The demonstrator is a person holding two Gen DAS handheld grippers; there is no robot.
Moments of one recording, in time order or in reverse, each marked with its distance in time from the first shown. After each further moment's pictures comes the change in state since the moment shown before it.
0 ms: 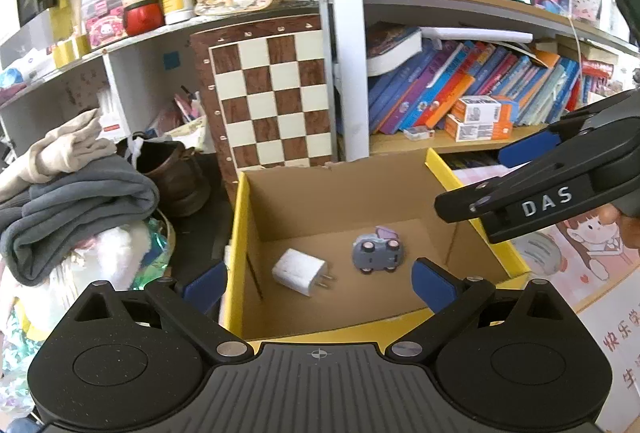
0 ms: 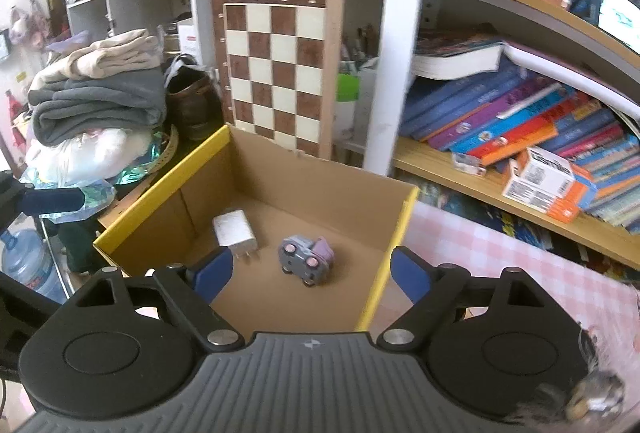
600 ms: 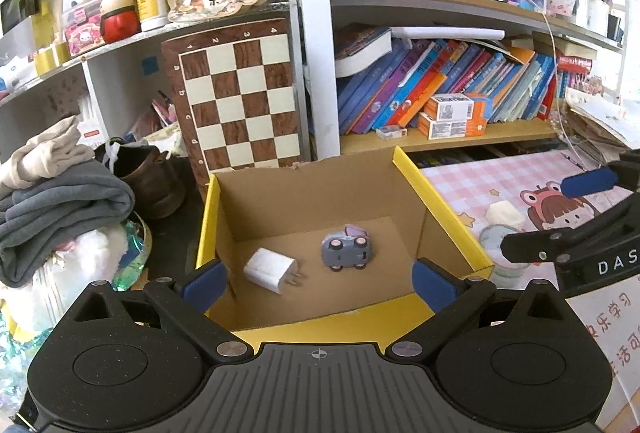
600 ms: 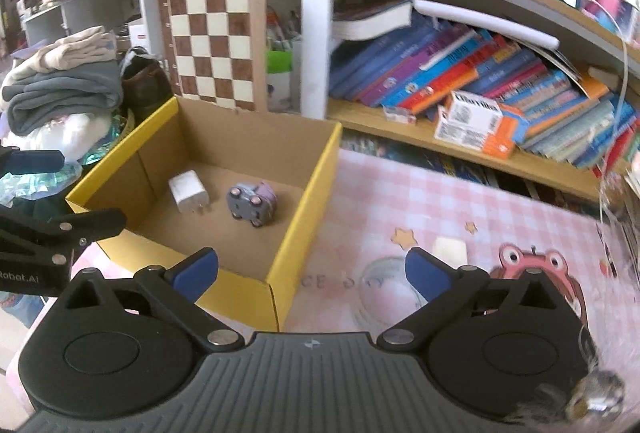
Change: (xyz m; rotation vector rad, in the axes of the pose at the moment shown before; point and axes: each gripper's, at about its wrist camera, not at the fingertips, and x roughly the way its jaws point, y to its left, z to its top) left arm -0.009 -0.019 -0.003 0.023 -0.004 -0.048; right arm -0.045 -0.024 -0.065 0.113 0.010 -0.131
